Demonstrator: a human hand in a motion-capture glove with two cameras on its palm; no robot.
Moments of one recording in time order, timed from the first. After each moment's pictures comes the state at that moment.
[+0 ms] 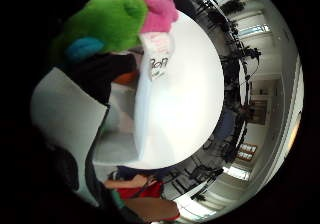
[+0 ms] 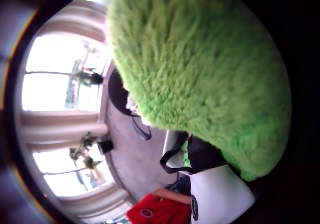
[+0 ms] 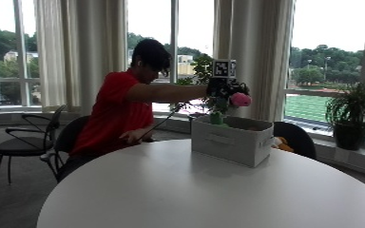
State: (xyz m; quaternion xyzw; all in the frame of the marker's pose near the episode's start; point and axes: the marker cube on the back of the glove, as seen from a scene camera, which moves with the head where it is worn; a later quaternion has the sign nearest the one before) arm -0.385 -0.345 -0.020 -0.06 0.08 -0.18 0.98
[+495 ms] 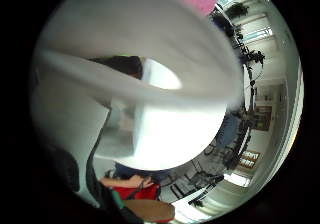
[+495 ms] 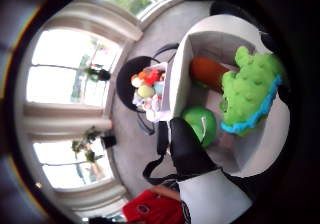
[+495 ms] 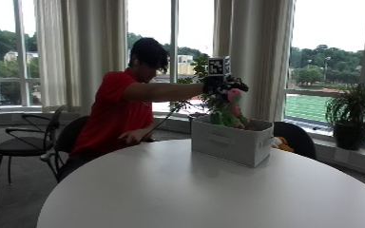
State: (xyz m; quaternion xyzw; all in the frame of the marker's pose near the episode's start) arm -0.382 -0.328 -0.033 -0.04 0.04 -0.22 0.97
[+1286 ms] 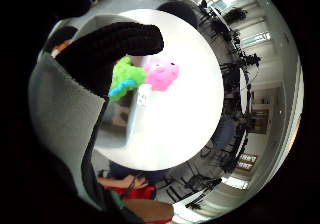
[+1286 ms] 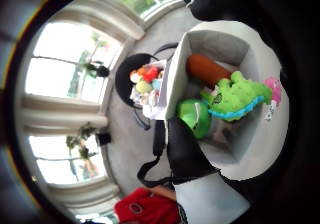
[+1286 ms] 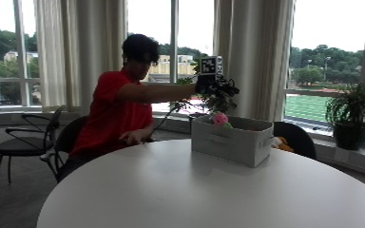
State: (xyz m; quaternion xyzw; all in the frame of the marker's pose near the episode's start) arm -0.370 -0.298 -0.039 -0.02 0.07 -0.18 0.98
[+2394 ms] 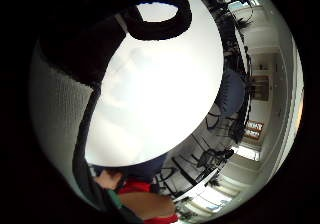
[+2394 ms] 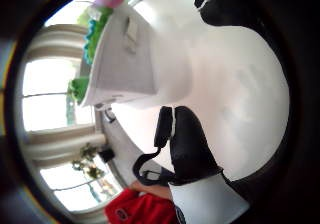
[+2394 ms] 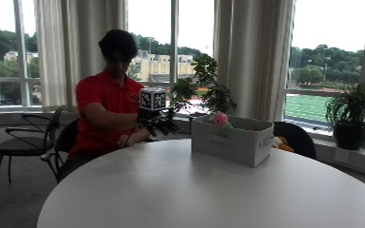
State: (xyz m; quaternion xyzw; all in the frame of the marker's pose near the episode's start) arm -0.083 -0.180 0.042 -0.07 0.09 0.00 0.99
